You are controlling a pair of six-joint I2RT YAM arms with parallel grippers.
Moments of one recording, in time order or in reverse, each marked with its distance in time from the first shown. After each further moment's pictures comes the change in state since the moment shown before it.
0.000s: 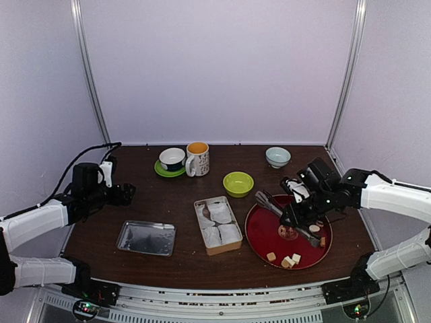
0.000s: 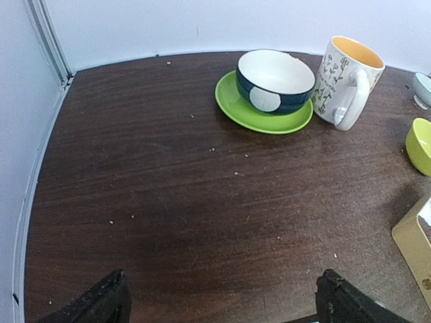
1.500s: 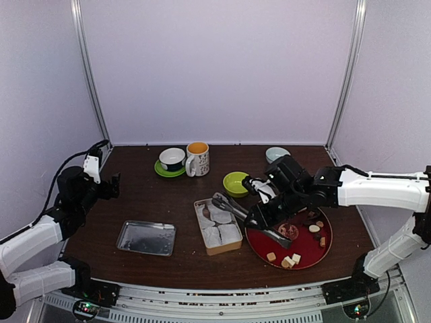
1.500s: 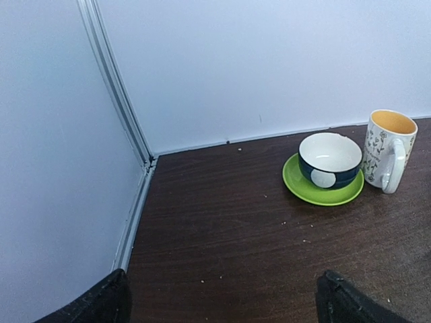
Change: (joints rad) left arm 0.000 -0.196 -0.107 0.241 -0.237 0.201; right arm 0.227 0.208 0.176 0.163 -0.093 0.051
